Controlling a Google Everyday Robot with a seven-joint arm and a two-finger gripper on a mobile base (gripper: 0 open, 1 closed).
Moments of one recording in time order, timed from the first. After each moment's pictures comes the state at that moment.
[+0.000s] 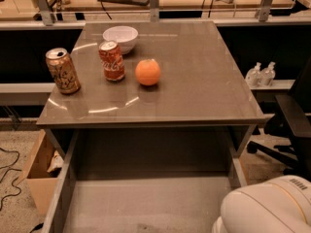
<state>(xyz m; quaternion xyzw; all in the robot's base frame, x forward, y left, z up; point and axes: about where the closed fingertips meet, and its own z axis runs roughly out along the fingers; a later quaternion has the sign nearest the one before) 0.224 -0.140 0.674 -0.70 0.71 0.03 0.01</state>
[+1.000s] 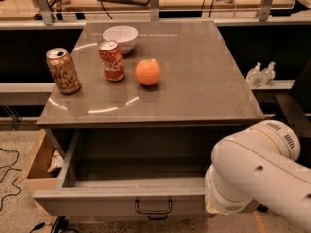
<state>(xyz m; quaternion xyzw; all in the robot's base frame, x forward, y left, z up) 0.339 -0.148 0.689 -0.72 0.70 -0.03 0.05</state>
